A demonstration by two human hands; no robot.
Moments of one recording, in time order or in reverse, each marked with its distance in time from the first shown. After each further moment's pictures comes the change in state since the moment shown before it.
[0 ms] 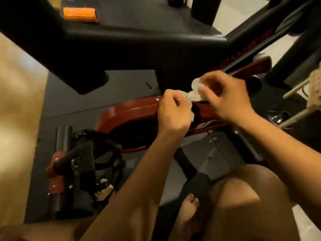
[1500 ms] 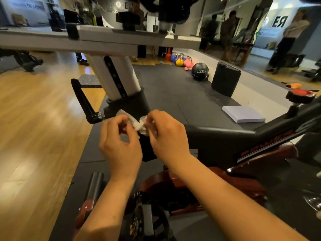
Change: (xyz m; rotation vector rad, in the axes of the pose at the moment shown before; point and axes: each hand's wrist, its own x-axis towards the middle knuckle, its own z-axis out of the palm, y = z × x) left_hand 0.044 0.076 -0.219 0.317 0.836 0.701; right_hand 0.103 -0.246 0.087 0.131 0.267 -0.407
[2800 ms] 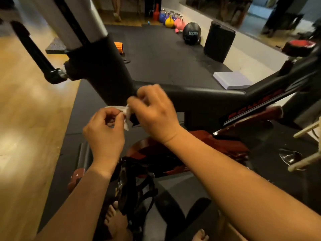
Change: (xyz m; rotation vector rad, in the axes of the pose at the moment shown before) left_hand -0.050 -0.035 -0.008 0.053 -0.282 -0.203; right_hand -0.040 0.036 0.008 -0.107 0.063 -0.311
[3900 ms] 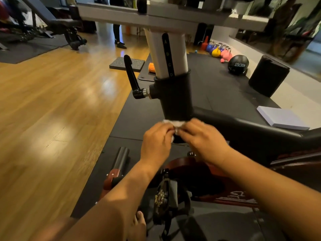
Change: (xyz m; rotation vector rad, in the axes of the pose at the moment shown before) left_hand 0.016 -0.016 -0.009 0.114 -0.102 0.244; right_hand 0.013 0.002 -0.013 0.003 -0.498 -0.375
